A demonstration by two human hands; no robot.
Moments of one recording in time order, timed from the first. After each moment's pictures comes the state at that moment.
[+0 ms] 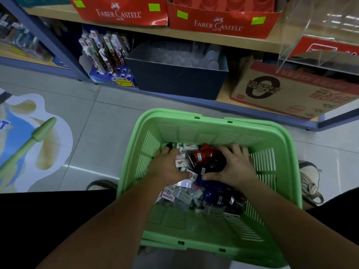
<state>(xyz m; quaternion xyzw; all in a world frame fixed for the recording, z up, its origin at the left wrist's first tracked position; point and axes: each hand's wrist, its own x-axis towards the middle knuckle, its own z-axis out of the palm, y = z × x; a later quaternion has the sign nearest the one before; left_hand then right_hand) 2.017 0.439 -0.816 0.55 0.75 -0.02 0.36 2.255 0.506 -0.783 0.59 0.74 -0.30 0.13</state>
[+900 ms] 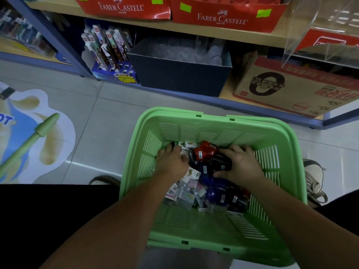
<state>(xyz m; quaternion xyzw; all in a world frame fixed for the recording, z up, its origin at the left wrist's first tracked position) 2.036 0.442 -0.833 0.53 0.78 -0.02 0.33 2.265 0.509 -0.781 0.55 0.78 -0.26 0.18</state>
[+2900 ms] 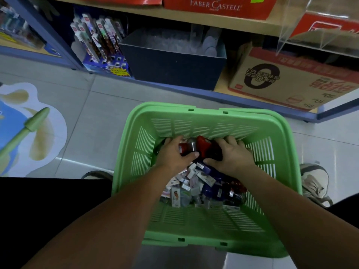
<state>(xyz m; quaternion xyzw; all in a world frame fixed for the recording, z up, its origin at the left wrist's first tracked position) 2.056 0.445 -0.819 0.43 0.78 0.18 0.42 2.253 0.513 -0.785 0.56 0.76 -0.25 0.21</state>
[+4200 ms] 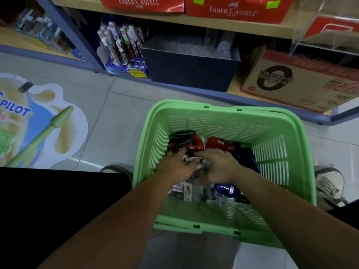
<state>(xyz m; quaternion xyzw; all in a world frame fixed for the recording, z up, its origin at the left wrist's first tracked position) 2.036 0.403 -0.792 0.45 0.78 -0.07 0.44 2.208 0.477 -0.786 0.38 0.82 -0.39 0.19</state>
